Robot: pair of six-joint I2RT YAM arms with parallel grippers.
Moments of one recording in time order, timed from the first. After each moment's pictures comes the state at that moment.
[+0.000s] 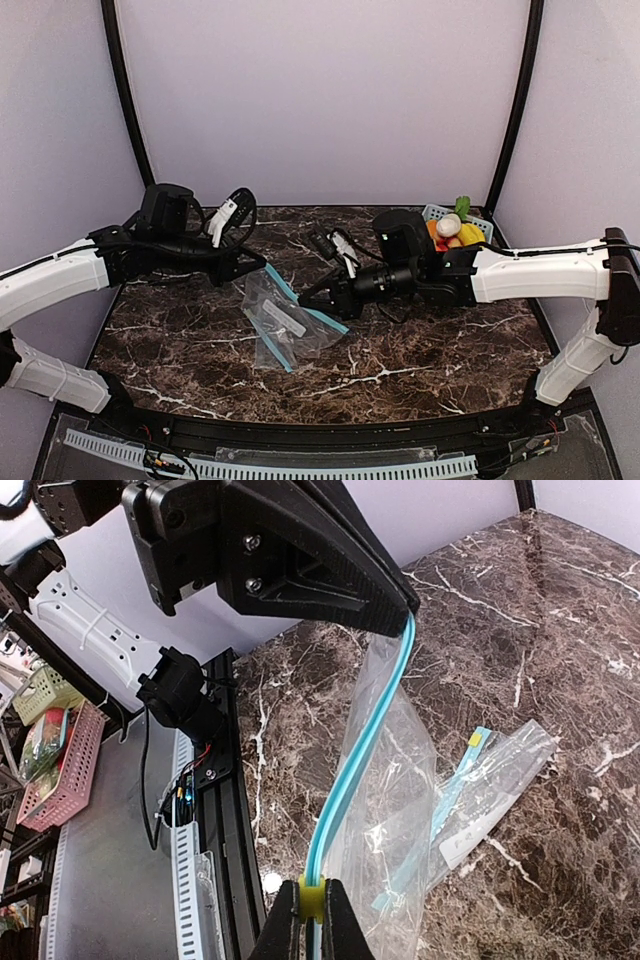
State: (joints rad) left arm -0.65 1.19 0.97 -0.32 0.41 -0.03; right arm 1.02 1.54 1.06 0.05 -0.49 0.28
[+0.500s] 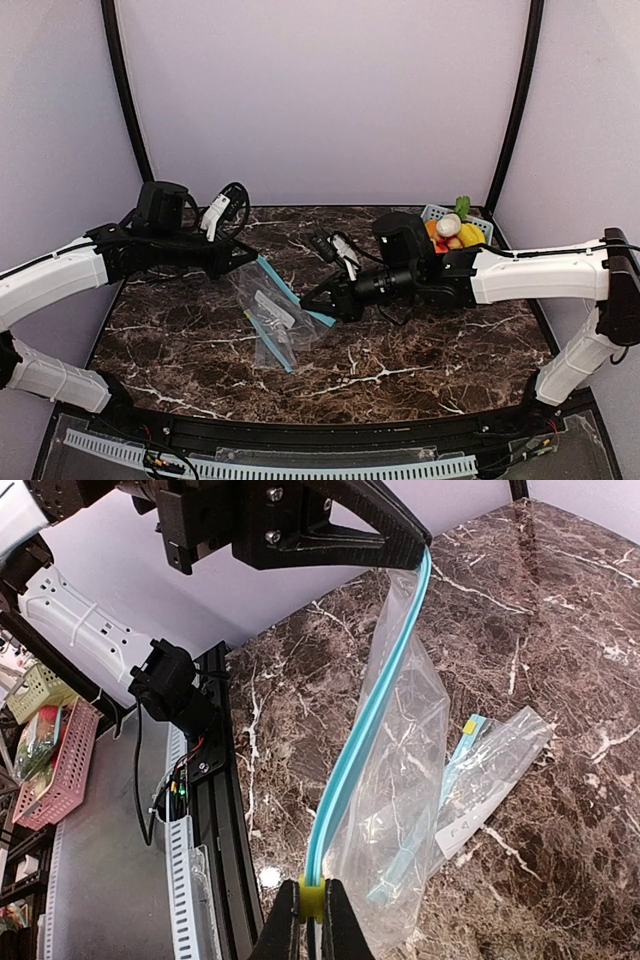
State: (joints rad) left arm -0.60 1.19 0.97 -0.32 0.35 -0.05; right arm 1.02 1.54 1.05 0.04 -0.48 0.28
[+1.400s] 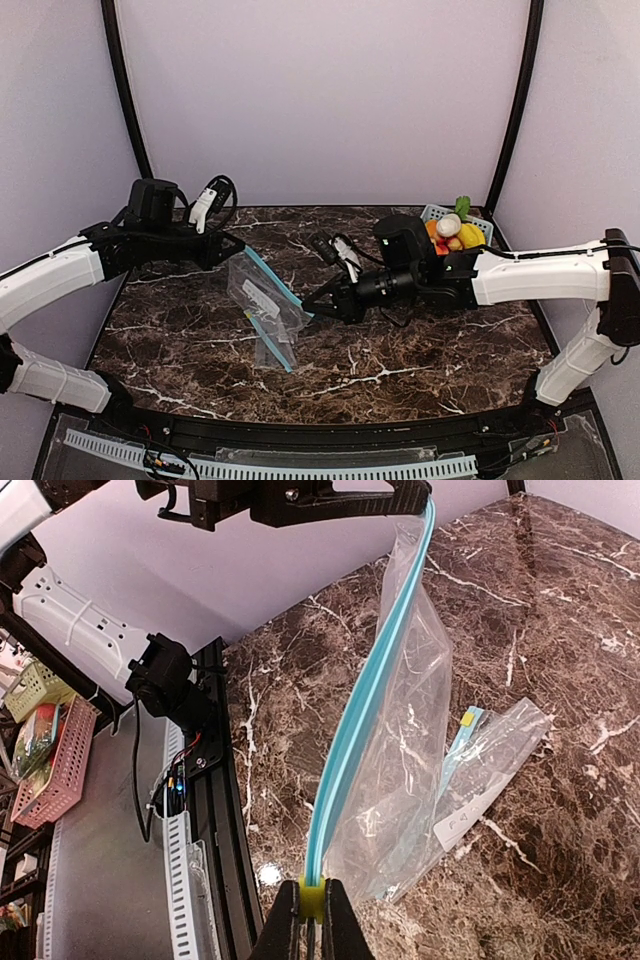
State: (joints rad) left arm -0.52 1.18 0.97 -0.32 0.31 -0.09; right arm 1.02 1.53 1.03 0.04 -0.47 0.28
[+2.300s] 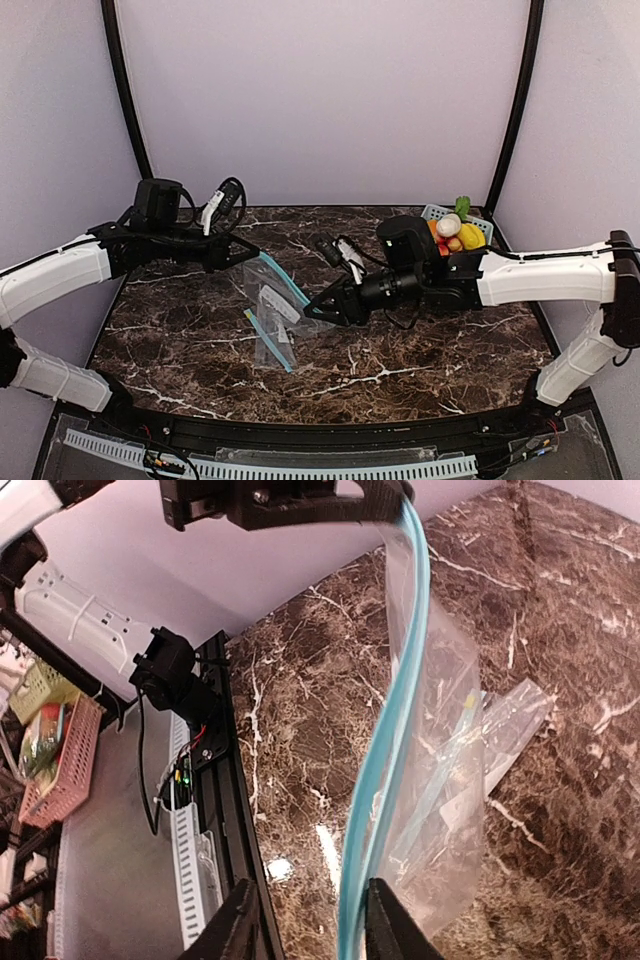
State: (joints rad) left arm -0.51 1.21 0.96 -0.25 0.59 -0.09; right arm 1.02 1.51 1.02 0.01 -0.47 0.31
